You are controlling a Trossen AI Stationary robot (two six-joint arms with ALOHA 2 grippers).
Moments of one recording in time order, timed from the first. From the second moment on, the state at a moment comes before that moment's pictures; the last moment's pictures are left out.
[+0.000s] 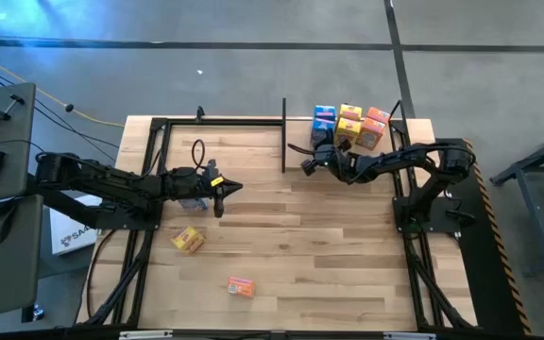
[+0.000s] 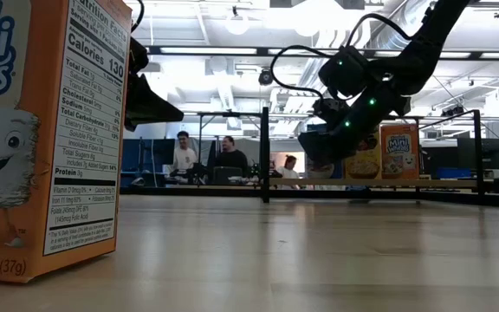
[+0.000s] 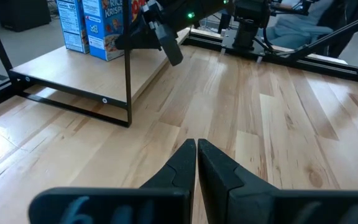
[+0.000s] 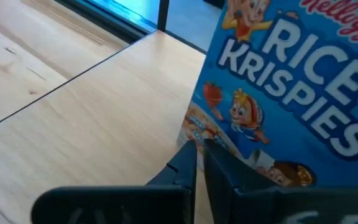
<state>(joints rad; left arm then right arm) 0.10 1.15 0.23 0.65 -0.12 -0.16 -0.34 1.65 0.67 0.34 0.64 0.22</state>
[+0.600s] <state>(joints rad) 0.10 1.15 0.23 0.65 -0.12 -0.17 -0.15 1.49 0.60 0.34 0.42 0.05</state>
